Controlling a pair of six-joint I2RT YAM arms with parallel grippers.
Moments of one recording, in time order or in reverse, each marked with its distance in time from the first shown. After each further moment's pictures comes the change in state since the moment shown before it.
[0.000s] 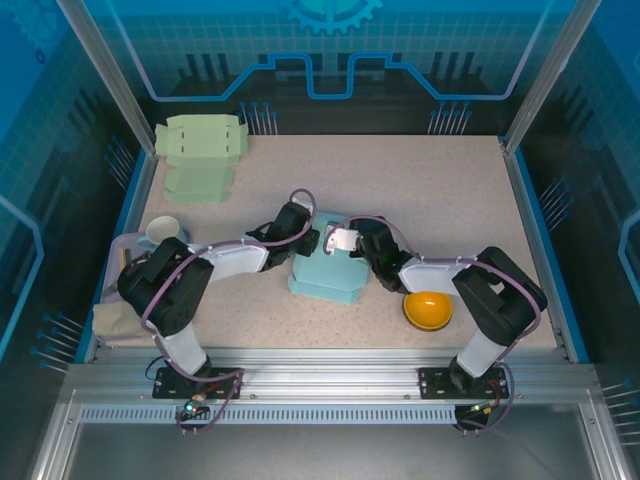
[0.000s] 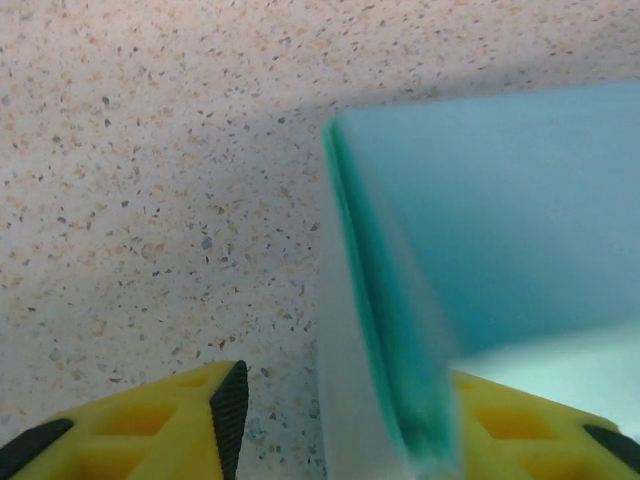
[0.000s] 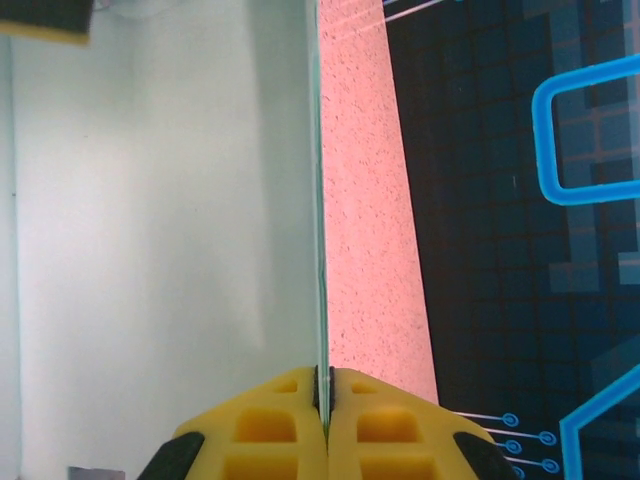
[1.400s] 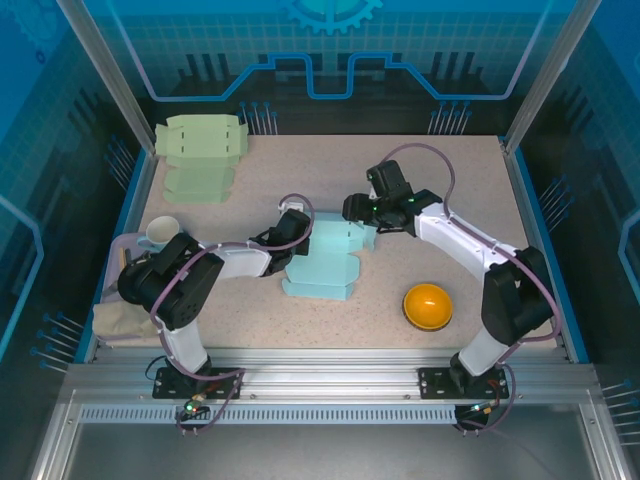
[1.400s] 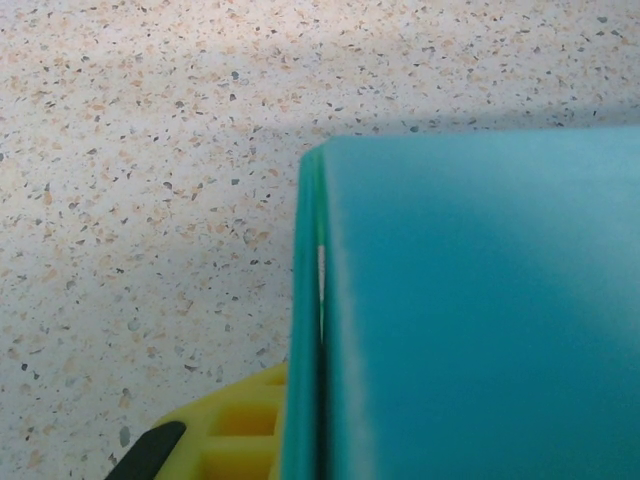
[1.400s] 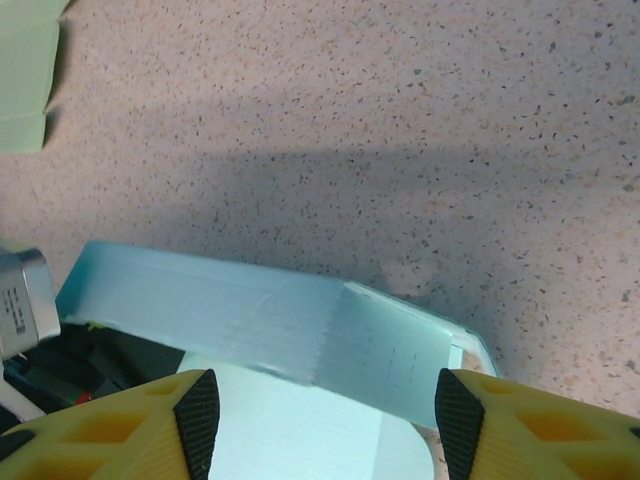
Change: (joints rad) left arm 0.000 0.047 -0.055 0.119 -0.186 -0.165; right arm -0.178 -0.021 0.533 -0.977 -0.415 1.697
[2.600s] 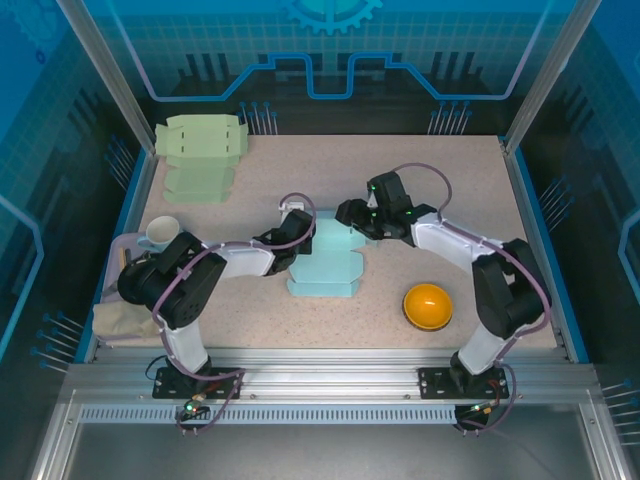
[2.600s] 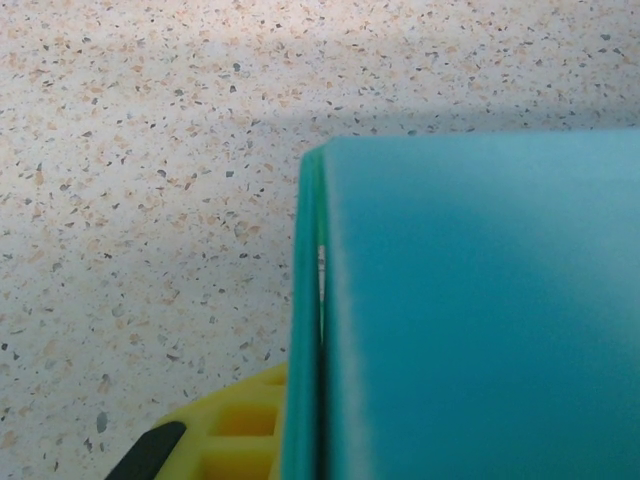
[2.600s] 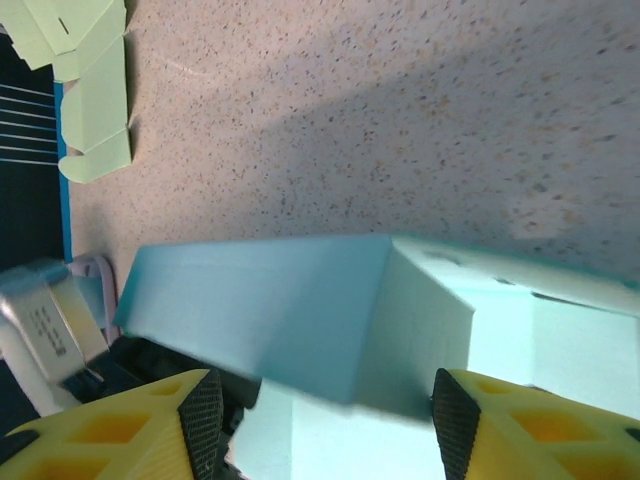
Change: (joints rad) left arm -0.023 0.017 0.033 -0.038 -0.030 -0.080; right arm -0.024 0.020 -0.159 0.260 -0.196 0.221
